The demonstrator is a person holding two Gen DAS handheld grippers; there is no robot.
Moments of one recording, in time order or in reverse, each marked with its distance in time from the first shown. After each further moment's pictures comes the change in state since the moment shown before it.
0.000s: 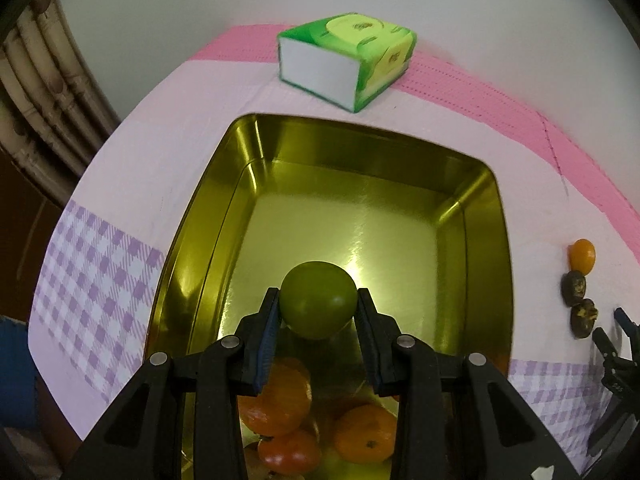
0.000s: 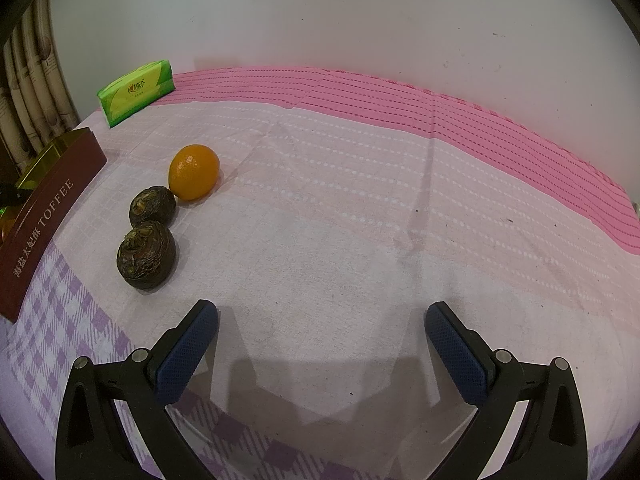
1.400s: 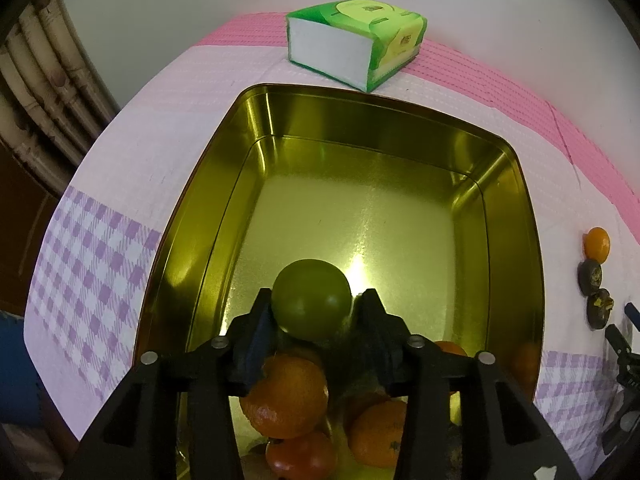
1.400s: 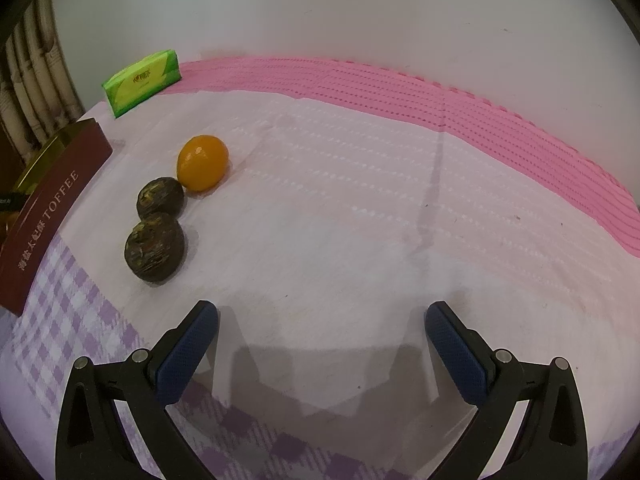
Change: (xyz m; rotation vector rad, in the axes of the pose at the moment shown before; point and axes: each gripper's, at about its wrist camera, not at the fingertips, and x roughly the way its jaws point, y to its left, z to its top) left arm 0.014 0.008 -0.007 -0.004 0.023 0.009; right arm -0.002 0.004 0.000 -0.018 0.048 0.018
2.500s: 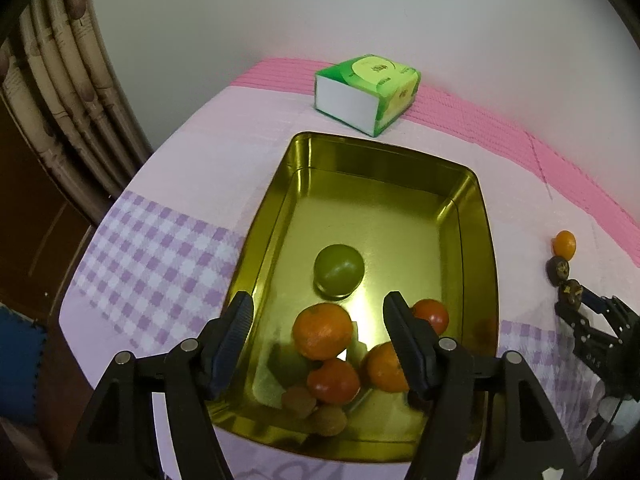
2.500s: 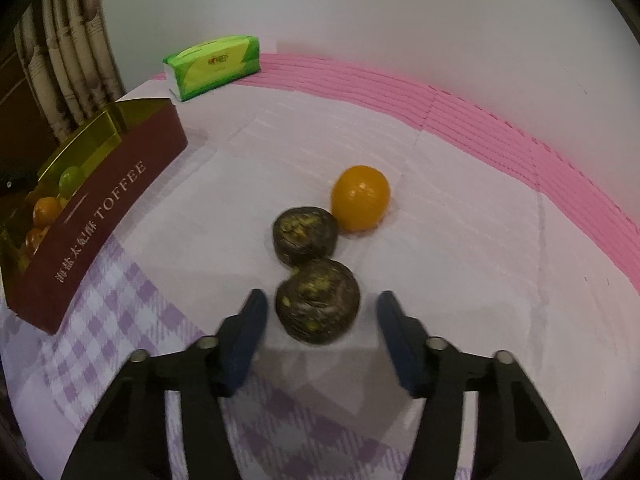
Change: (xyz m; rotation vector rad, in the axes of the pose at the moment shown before) left arm -0.078 0.022 -0.034 -0.017 -0.139 0.016; right arm 0.000 0.094 0.024 -0.130 -0.010 0.073
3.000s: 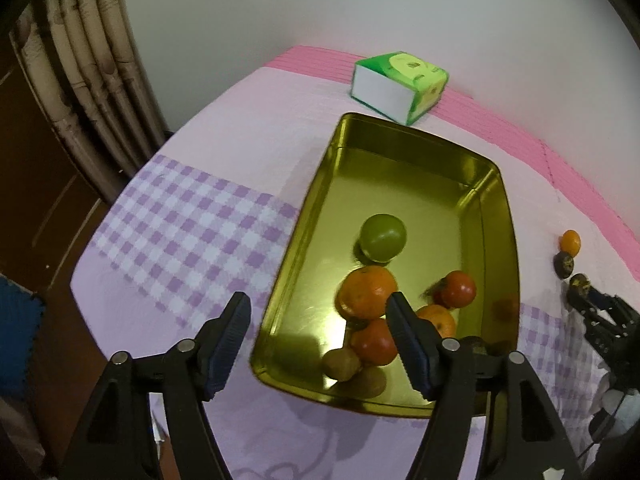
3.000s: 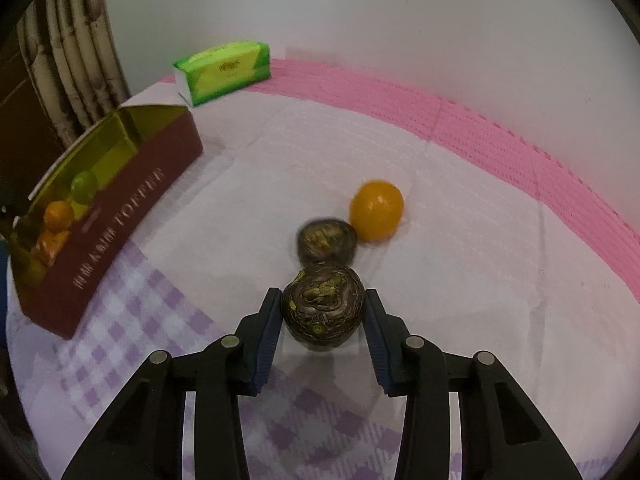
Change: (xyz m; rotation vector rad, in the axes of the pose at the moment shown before) left arm -0.013 0.032 -0.020 -0.069 0.024 0.015; right arm -0.018 0.015 0.011 -0.003 -0.021 0.005
